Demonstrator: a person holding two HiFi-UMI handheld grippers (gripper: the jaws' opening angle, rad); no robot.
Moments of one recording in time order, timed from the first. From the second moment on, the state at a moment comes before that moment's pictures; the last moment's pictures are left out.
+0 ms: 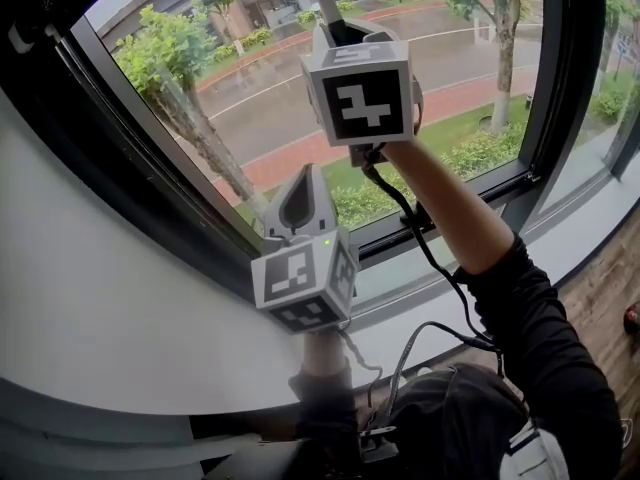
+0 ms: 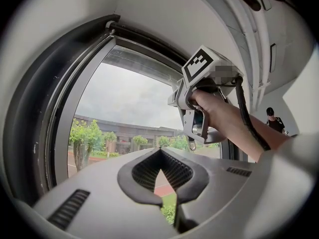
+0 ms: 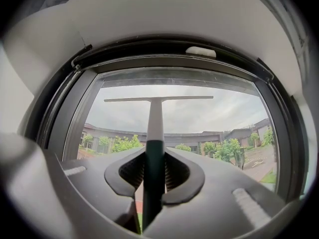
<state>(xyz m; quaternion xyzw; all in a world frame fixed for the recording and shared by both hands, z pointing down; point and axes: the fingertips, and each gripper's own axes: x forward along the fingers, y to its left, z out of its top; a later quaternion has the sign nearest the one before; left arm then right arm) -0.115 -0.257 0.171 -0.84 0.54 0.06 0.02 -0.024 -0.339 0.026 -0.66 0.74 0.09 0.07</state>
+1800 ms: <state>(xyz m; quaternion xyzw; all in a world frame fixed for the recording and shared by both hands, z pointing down) -0.113 -0.265 0.261 -0.84 0.54 0.02 -0.05 -0.030 -0.346 0.158 -0.66 0.75 0.02 0.01</state>
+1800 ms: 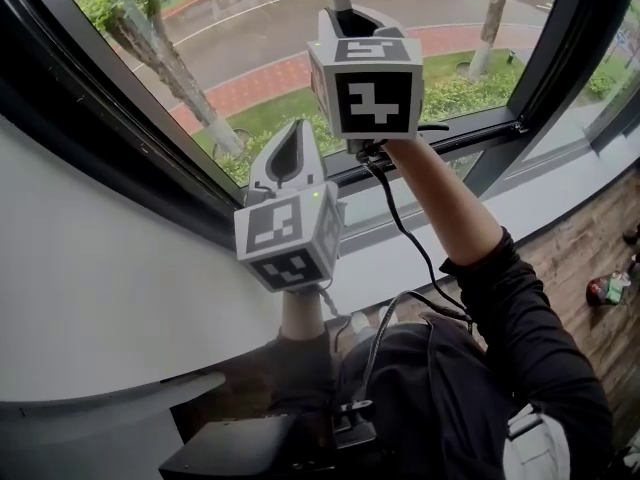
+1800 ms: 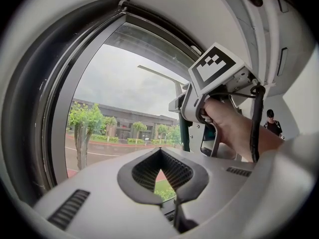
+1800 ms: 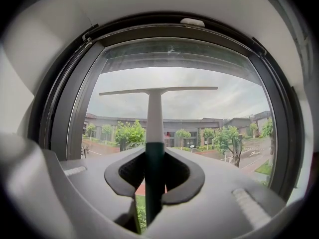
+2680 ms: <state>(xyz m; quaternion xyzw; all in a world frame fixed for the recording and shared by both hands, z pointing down) -0.101 -0.258 0.316 -0.84 0.53 -0.03 -0.09 -0.024 -0.346 0.228 -0.66 0.75 -0.02 -0.03</state>
